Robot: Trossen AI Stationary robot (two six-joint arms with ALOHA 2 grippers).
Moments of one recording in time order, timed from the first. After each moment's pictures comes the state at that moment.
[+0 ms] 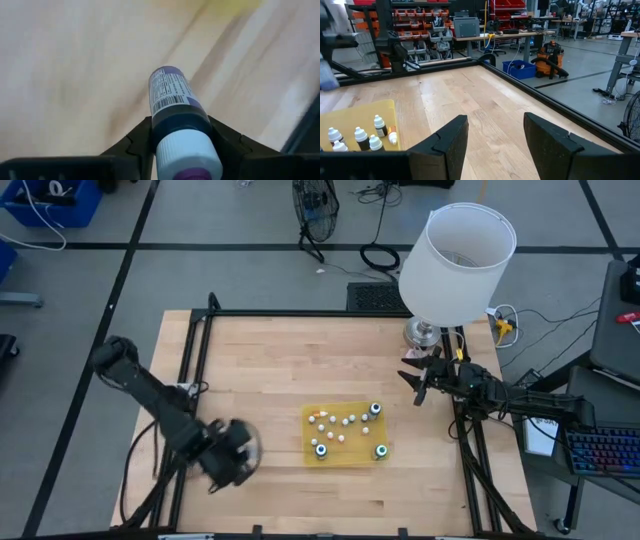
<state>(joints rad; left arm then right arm) -0.76 1.39 1.02 -0.94 -0.25 -1.40 -0.24 0.22 0.01 0.13 0.18 0.04</state>
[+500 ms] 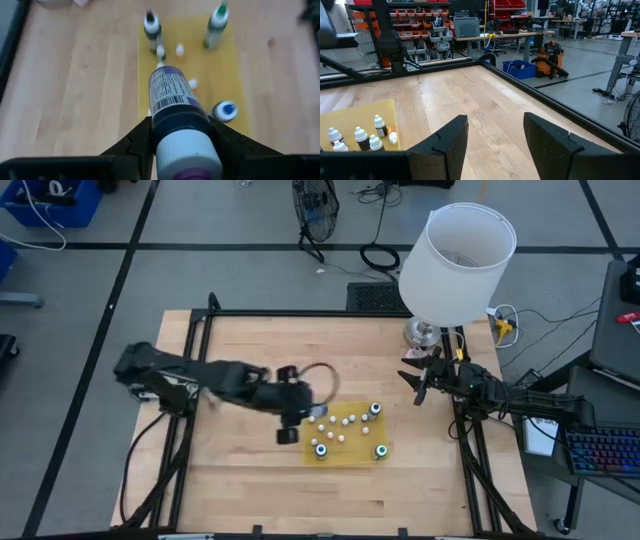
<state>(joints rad) -0.25 1.60 1.60 -0.92 -0.21 -0.20 -0.24 0.22 0.01 0.13 0.18 0.04</state>
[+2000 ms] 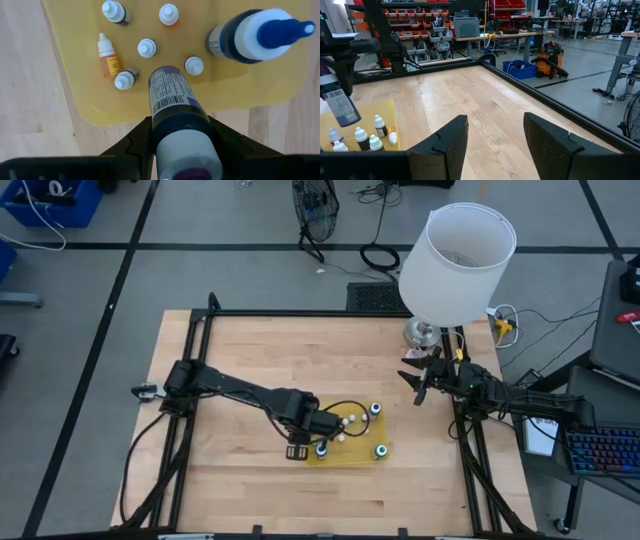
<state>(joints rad) -0.22 2.02 1.76 -1.23 -0.04 -0.15 -0.24 0.22 0.01 0.13 0.18 0.04</state>
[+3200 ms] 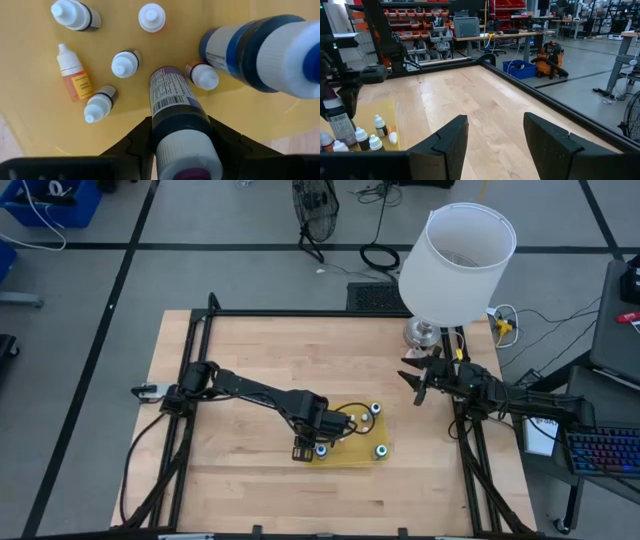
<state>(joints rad) -0.18 2.13 1.76 -1.16 0.08 -0.07 -0.24 0.22 0.02 0.13 0.18 0.04</state>
